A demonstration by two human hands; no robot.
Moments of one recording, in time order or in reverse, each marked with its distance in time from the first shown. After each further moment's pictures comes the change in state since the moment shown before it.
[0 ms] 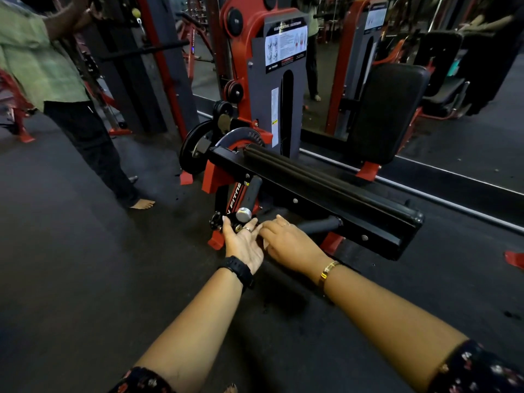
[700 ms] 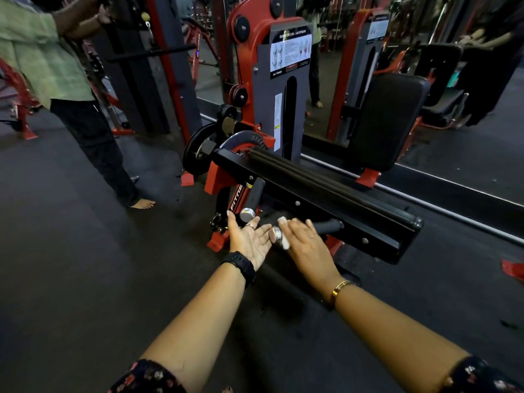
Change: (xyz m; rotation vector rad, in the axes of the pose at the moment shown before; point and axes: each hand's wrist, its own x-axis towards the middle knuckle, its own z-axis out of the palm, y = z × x) left_hand -0.006 0.008 0.002 -0.033 -0.049 -0.030; right_hand -0.040 0.011 0.019 0.023 0.229 0.185
